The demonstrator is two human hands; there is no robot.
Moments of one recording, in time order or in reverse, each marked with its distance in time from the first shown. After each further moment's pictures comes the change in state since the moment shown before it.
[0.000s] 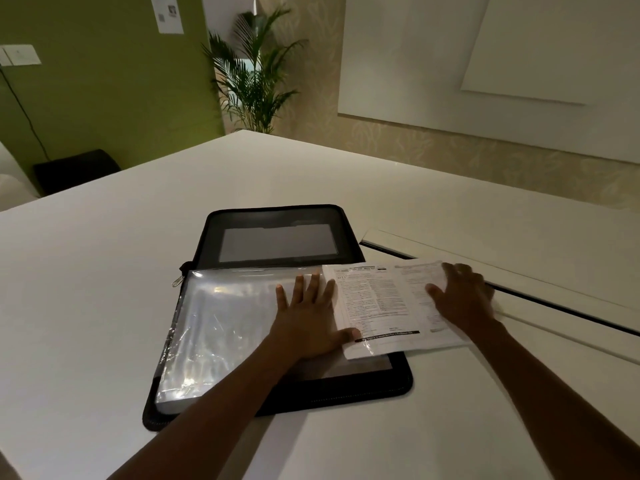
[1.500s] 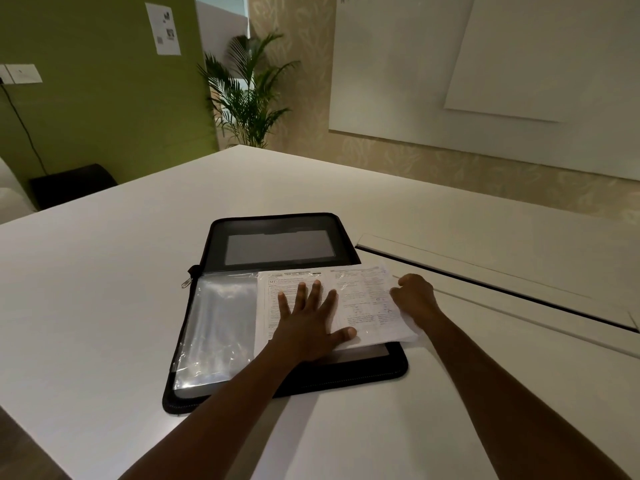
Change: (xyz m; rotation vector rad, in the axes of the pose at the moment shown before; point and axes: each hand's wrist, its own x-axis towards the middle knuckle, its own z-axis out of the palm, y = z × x) left_hand -0.024 0.000 0.003 -0.012 -0.034 0.048; right_hand -0.035 -0.079 -0.009 0.545 -0.163 0.258
